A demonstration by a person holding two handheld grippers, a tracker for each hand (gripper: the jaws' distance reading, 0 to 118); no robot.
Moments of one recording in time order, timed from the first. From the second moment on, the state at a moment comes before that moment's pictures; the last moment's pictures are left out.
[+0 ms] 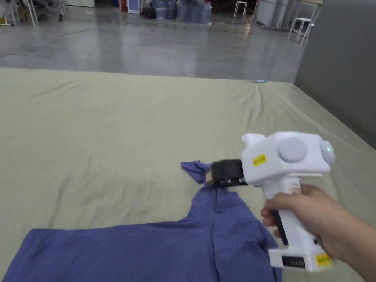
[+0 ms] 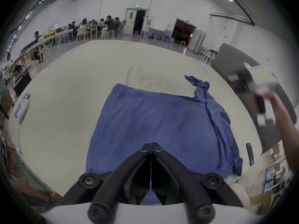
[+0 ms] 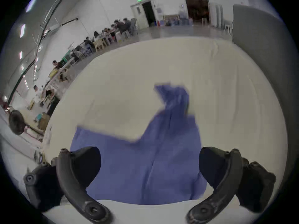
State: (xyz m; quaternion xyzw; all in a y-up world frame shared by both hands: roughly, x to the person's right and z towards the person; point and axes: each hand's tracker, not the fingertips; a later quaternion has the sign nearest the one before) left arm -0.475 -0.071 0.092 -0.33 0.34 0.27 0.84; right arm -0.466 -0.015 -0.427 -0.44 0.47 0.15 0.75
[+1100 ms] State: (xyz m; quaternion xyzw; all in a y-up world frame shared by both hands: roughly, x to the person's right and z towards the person) left arm -0.453 -0.071 0.109 -0.37 0.34 0.22 0.84; right arm -0.422 0.008 -0.354 -0.46 0.43 0.12 0.77
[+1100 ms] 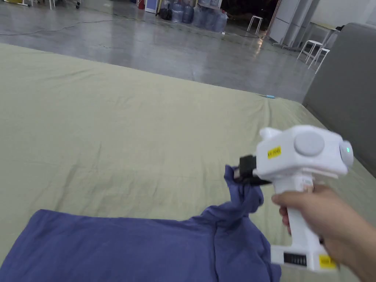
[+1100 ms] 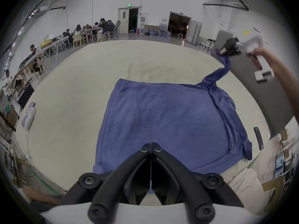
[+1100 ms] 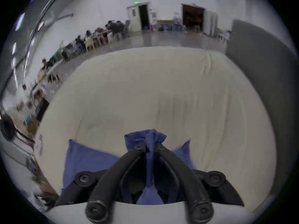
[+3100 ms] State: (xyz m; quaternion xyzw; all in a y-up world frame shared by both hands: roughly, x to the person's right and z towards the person) left arm -0.718 -0.145 -0.047 -0.51 0.37 0.15 0.76; right arm -0.232 -0.061 -0.251 -0.48 0.42 0.13 0.76
